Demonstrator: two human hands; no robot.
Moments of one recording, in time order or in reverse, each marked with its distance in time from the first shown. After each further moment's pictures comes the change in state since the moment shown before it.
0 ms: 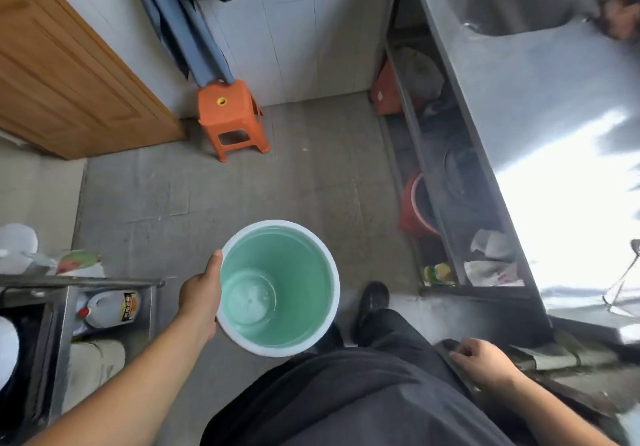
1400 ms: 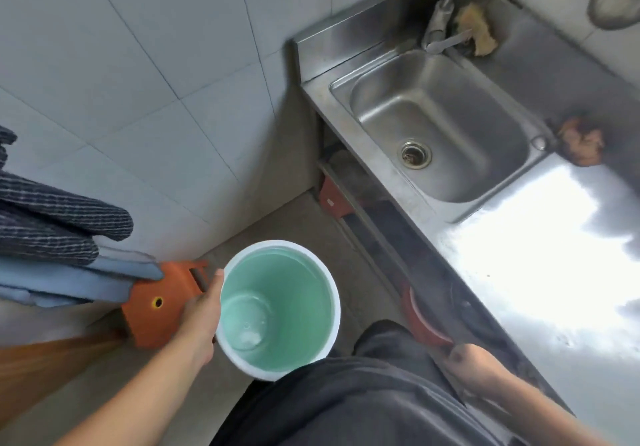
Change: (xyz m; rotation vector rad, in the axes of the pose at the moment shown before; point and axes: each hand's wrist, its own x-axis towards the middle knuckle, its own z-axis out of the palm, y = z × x) left_hand 0.243 0.552 0.275 0.253 -0.288 0.243; right_hand 0.251 -0.314 -0.310 0.160 -0.010 0.226
